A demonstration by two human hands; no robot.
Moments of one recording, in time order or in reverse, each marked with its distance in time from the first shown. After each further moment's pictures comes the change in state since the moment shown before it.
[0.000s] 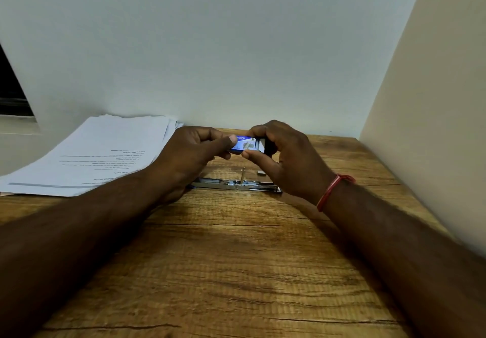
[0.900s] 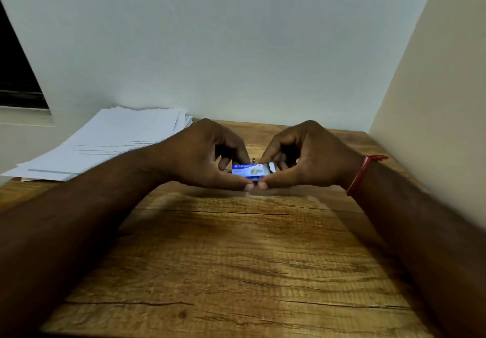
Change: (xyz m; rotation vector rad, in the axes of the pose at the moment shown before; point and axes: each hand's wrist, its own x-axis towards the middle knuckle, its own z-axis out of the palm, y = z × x) left_hand -0.012 0.025 -0.025 0.586 -0.509 0.410; right_hand -0.003 -0.012 -0.039 0.333 -0.394 0.110
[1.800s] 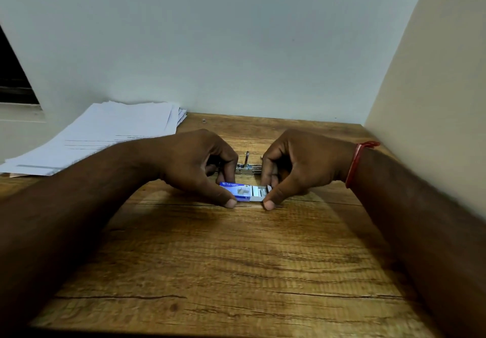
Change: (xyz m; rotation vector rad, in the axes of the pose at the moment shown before) left_hand -0.002 0.004 -0.004 0.004 -0.338 -0.178; right_hand -0.006 -0.017 -0.006 -0.020 -0.372 0.262
